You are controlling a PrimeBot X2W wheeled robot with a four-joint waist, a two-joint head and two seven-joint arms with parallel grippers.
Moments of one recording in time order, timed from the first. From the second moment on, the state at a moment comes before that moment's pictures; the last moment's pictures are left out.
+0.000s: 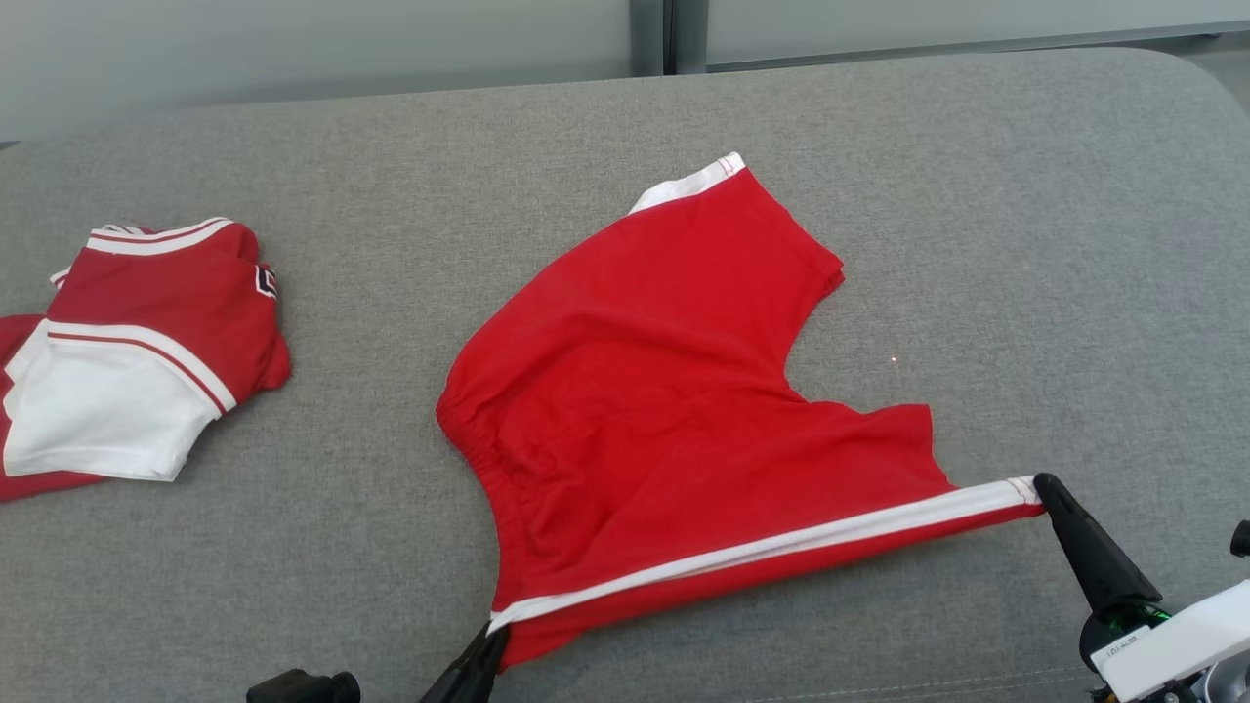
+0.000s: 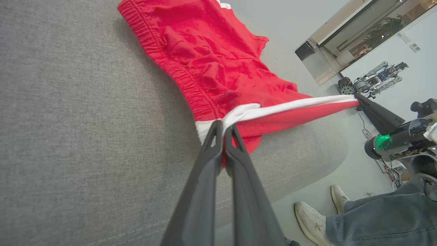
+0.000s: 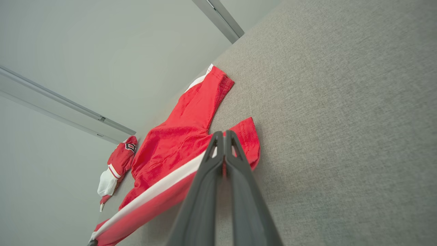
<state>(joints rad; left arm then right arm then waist) 0.22 0.26 -0.49 -0.08 -0.82 -0.12 -0.15 0.22 -0.52 0.35 -0.10 1.19 0.09 -0.19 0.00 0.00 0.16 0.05</state>
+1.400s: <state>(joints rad) 0.19 0.25 -0.56 0.10 -0.86 -0.12 -0.13 0.20 -0.55 0.50 -0.01 0.98 0.00 -0.12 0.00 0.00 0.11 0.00</state>
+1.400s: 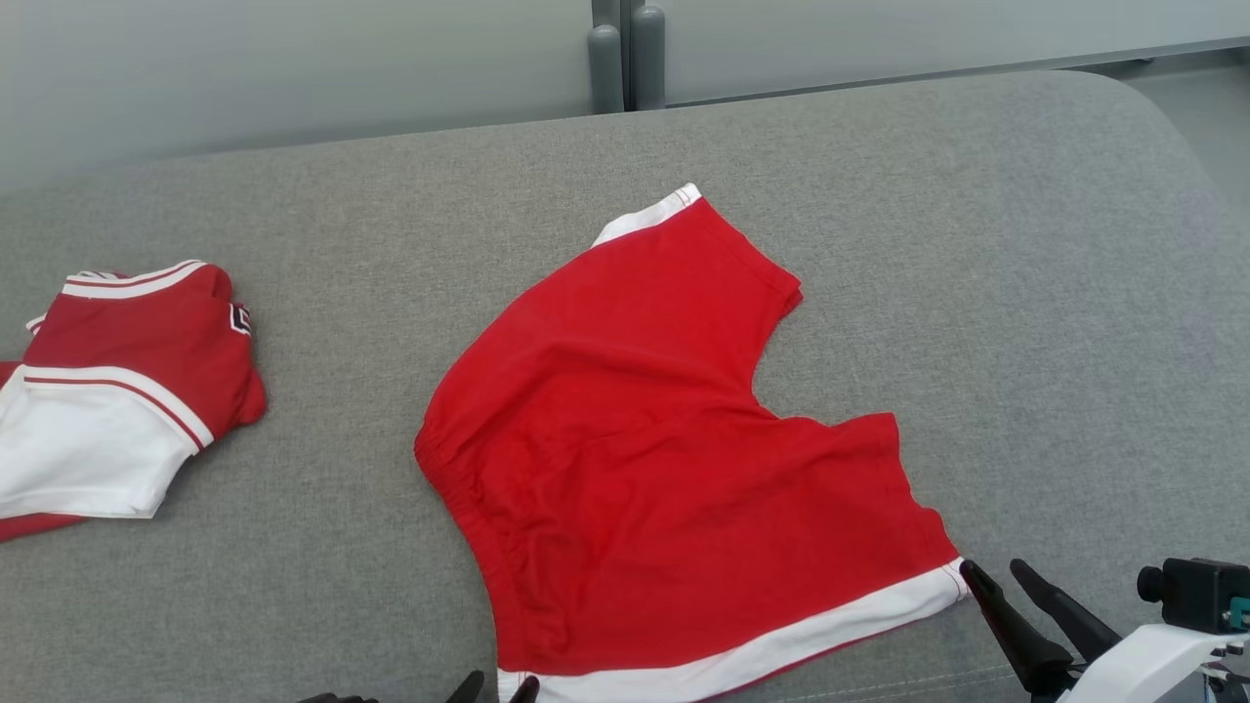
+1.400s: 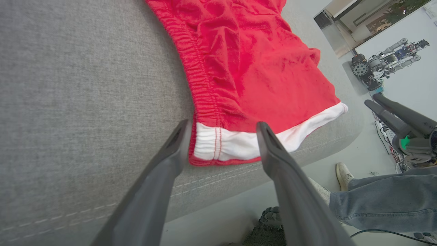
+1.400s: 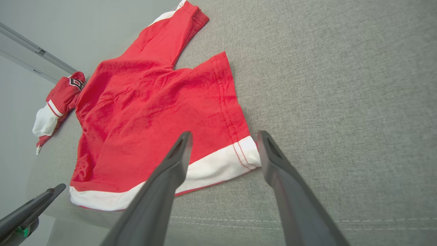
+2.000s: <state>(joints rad) 0.19 0.27 -0.50 0.12 -0.85 -0.12 -0.19 0.18 -0.58 0.49 -0.01 0.83 -0.06 -0.19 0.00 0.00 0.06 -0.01</state>
